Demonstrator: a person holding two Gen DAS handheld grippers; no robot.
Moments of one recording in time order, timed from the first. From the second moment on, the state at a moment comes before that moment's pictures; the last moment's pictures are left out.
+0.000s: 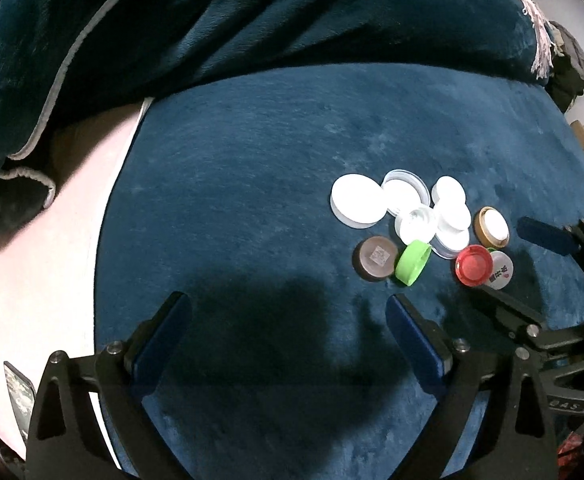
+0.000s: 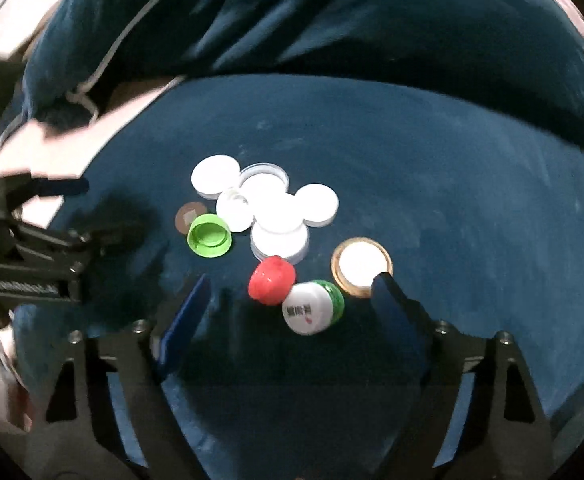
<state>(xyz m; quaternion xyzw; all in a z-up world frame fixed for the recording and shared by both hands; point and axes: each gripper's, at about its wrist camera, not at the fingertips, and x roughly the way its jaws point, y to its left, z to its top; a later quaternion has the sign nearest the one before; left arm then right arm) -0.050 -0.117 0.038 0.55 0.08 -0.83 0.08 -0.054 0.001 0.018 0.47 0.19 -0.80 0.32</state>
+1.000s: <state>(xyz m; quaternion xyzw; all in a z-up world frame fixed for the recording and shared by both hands) -0.094 -0.078 0.008 0.55 0.04 -0.83 -0.03 -0.082 0.015 0.012 0.49 0.09 -0.80 0.34</state>
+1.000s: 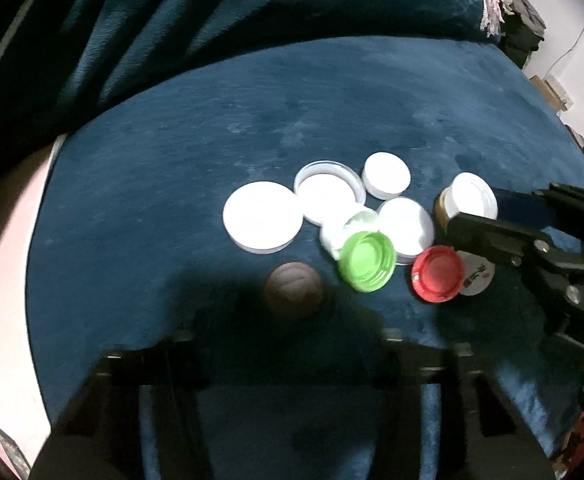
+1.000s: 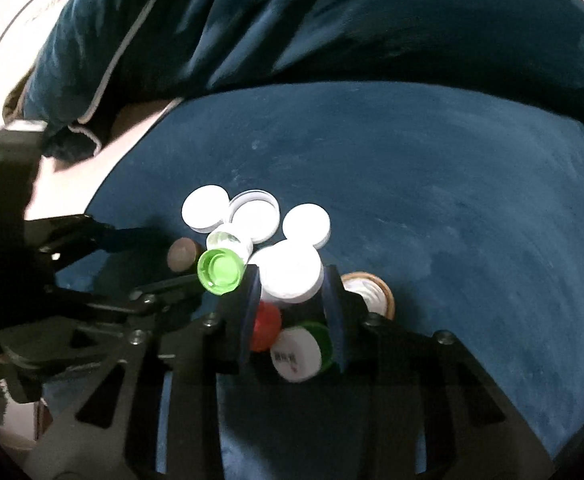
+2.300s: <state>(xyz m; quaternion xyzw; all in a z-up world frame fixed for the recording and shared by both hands) -0.045 0.315 0.165 0.49 -0.01 -0.81 -0.31 0.042 0.403 0.132 0.44 -0.13 -0.89 0.01</state>
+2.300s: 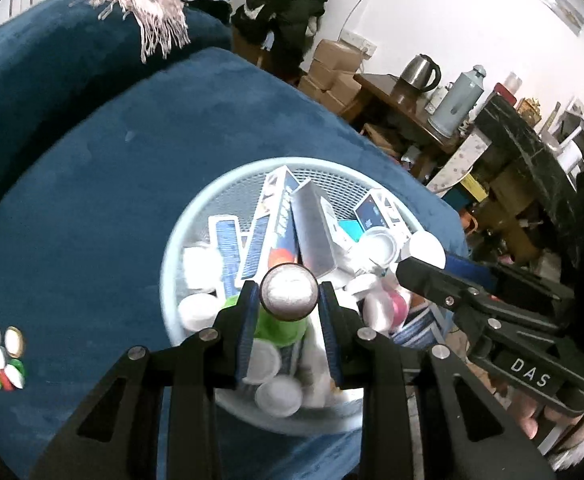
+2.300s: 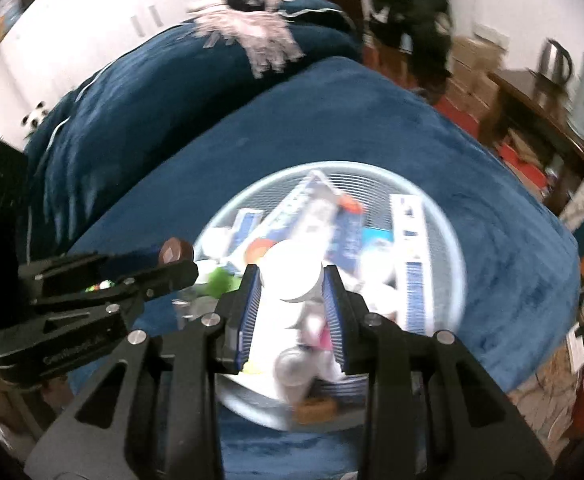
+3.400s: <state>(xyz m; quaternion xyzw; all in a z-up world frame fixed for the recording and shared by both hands) -0.054 0.040 0.127 0.50 0.03 -0.87 -0.04 0.006 0.218 0.121 0.44 -0.02 -0.89 0.13</state>
